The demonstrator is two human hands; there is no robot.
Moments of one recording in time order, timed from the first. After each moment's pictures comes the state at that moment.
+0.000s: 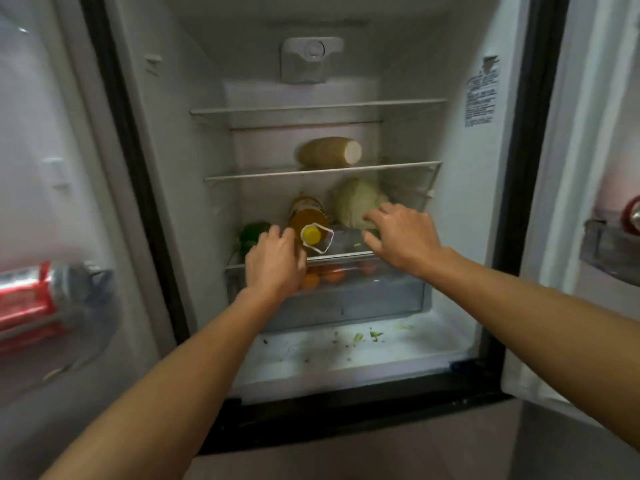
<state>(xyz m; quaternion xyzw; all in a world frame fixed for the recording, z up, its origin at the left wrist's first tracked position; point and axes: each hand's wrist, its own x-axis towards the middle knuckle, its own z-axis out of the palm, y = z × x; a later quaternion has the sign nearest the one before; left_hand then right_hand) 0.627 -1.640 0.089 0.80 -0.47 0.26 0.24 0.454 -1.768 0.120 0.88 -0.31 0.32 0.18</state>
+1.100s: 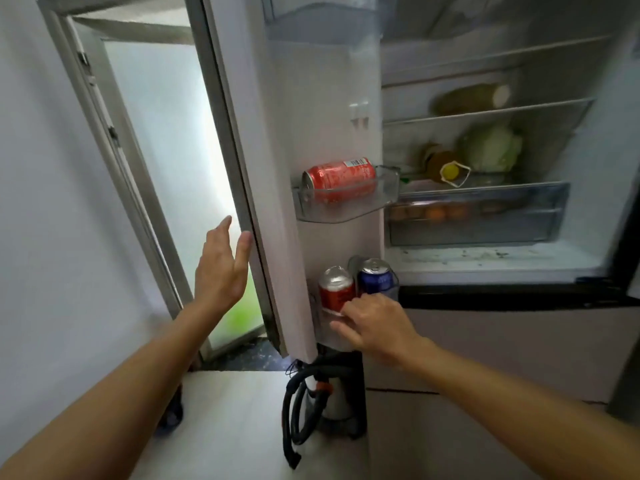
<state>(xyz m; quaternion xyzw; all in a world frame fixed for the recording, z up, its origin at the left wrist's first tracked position) 0.707 -1.182 0.037 0.80 -0.34 0.25 0.42 0.526 -1.367 -0.052 0.93 -0.03 0.36 0.05</state>
